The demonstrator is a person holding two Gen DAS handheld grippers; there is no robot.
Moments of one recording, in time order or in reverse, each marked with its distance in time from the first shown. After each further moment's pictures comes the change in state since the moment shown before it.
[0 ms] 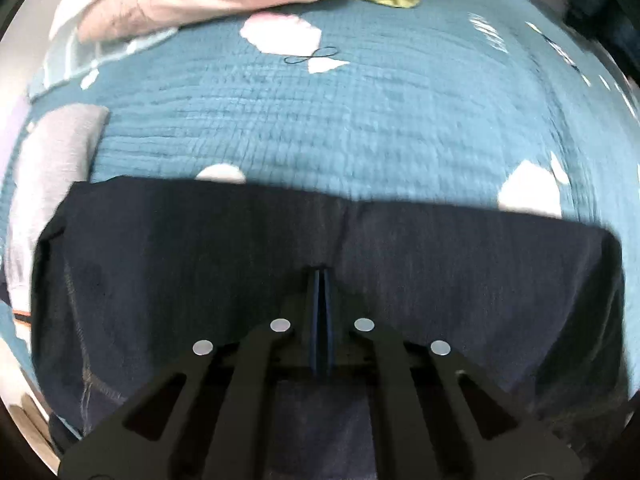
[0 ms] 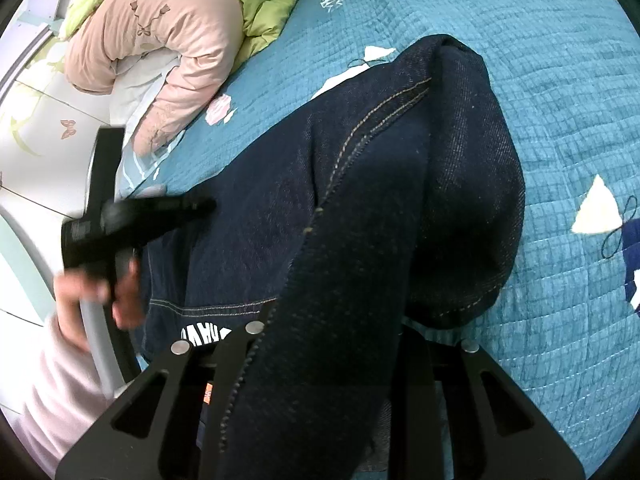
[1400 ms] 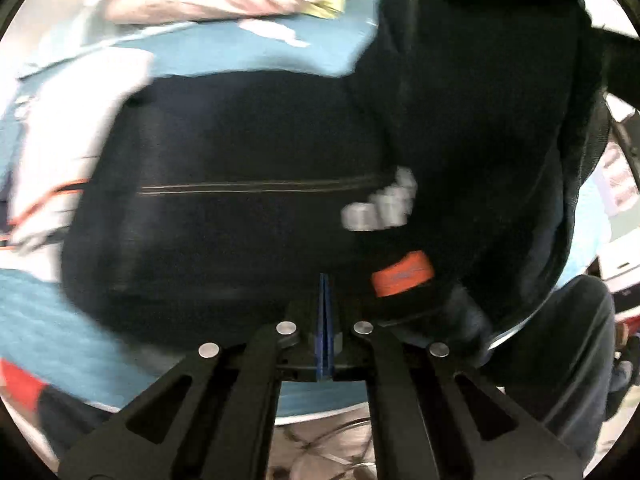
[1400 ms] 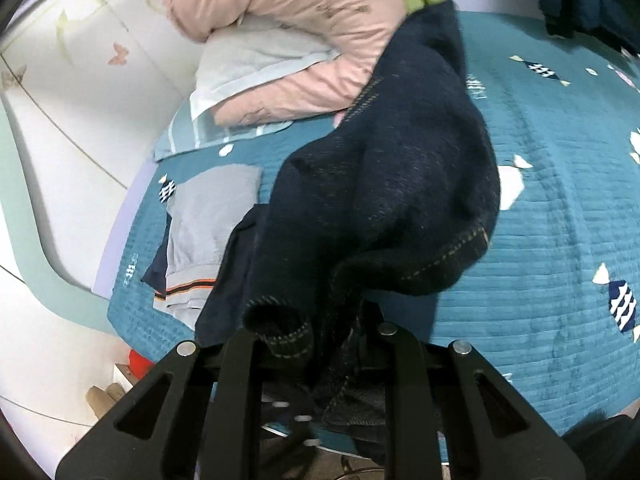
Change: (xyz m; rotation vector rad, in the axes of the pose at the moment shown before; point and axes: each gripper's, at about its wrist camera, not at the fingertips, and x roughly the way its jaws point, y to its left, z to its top) left arm -0.118 0.149 -0.172 0.123 -0.109 -0.320; right arm 0.002 0.268 -0.086 -0.285 -0.067 -0.182
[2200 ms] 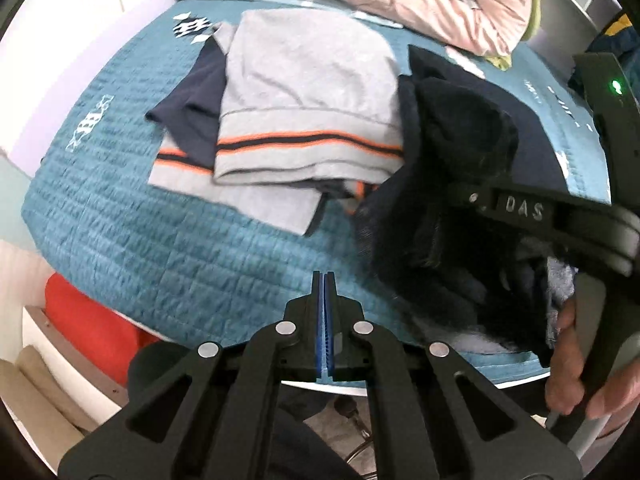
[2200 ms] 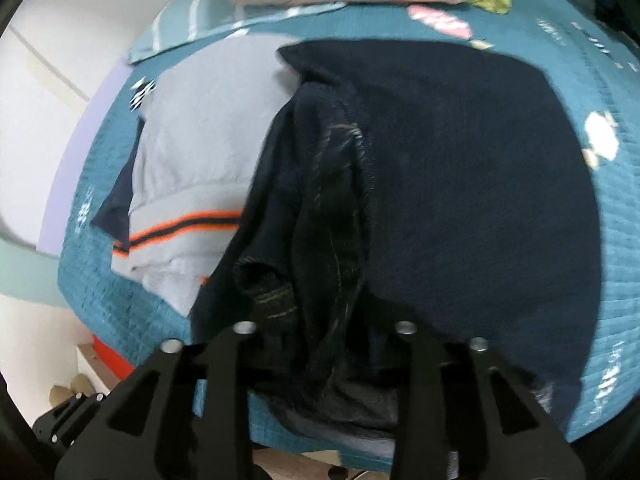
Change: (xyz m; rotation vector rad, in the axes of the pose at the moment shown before) left arm -0.043 0.171 -0.052 -0.304 0.006 0.226; right arm 0.168 0.103 -0.068 -0.039 0.245 -0.006
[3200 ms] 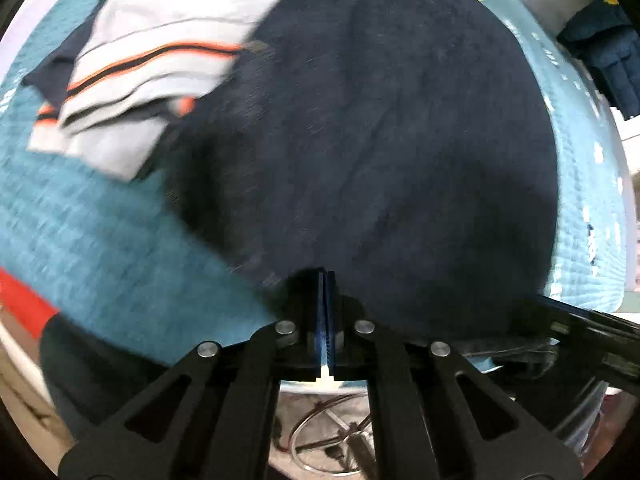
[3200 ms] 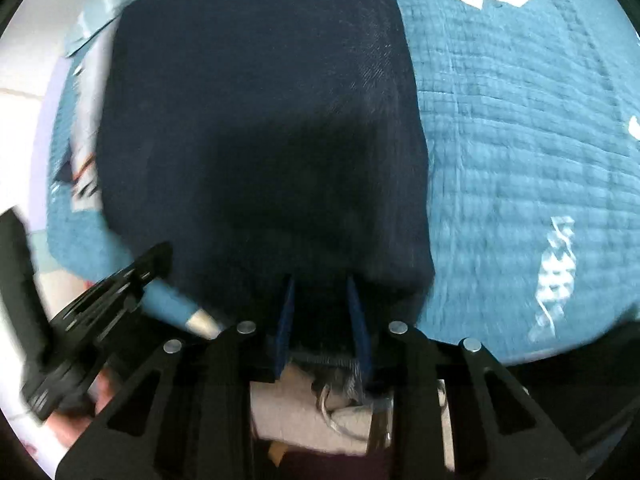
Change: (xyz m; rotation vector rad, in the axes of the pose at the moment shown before) left arm 0.060 -0.086 -0.015 0.028 0.235 -0.086; right arm -0.067 -0.117 -0.058 0.187 0.268 -0.062
